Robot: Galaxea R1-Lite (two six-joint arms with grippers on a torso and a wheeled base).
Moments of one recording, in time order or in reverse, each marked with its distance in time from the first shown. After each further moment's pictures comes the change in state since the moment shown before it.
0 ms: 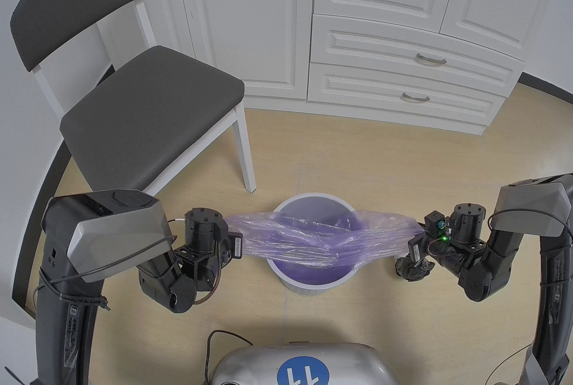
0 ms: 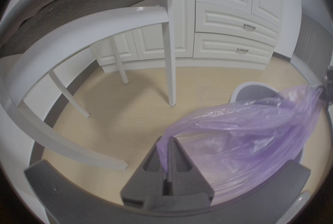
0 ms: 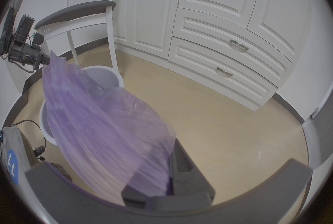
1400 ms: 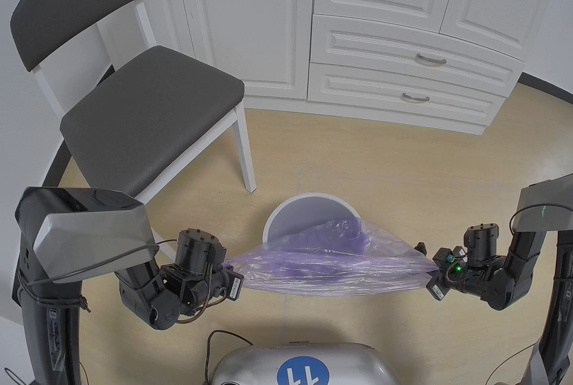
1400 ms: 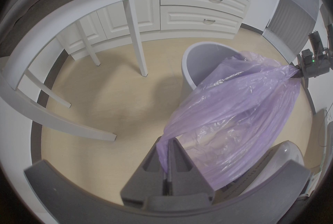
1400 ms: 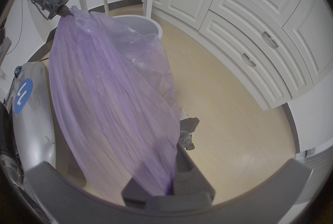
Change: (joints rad) left arm -0.034 -0.129 0.224 0.176 -0.212 0.087; right arm -0.065 -0.100 0.210 0.234 0.072 -0.329
